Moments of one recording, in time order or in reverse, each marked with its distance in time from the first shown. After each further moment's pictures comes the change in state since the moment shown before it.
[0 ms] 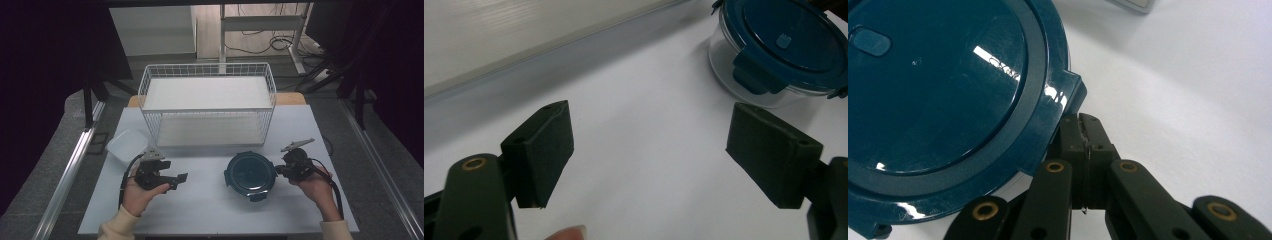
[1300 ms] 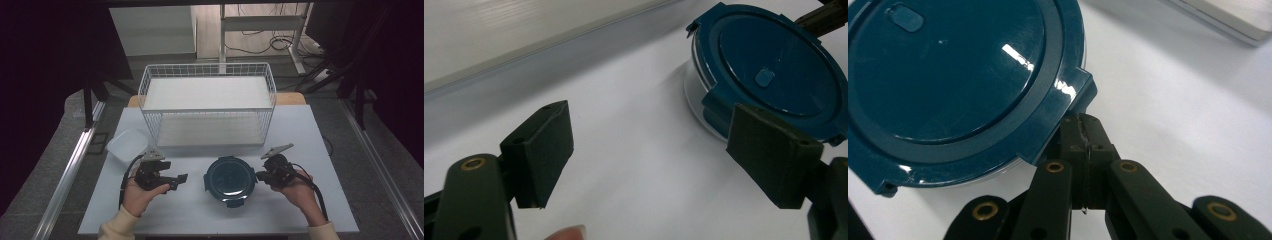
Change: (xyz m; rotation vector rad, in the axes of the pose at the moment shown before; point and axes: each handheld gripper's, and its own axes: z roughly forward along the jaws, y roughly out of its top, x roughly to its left) left arm 0.000 -0.001 0.001 0.006 -0.001 -0.002; right arm 0.049 0.012 0.013 -0.008 0.108 -0.092
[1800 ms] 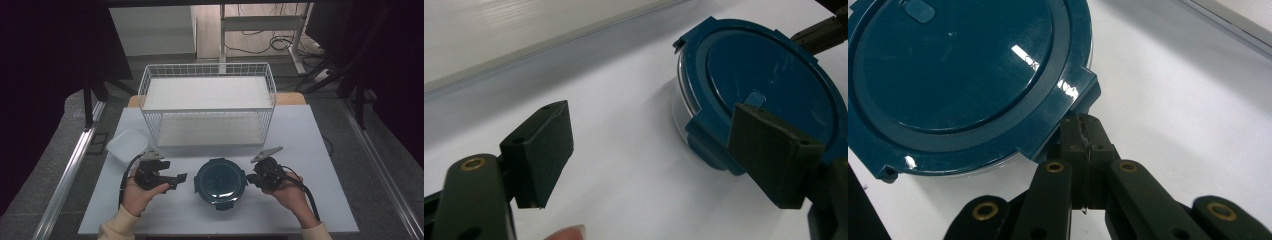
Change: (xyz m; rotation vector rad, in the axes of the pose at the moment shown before) left arm 0.002 0.000 -0.001 -0.006 0.002 -0.010; right arm 0.023 0.008 0.010 -0.013 0.036 -0.055
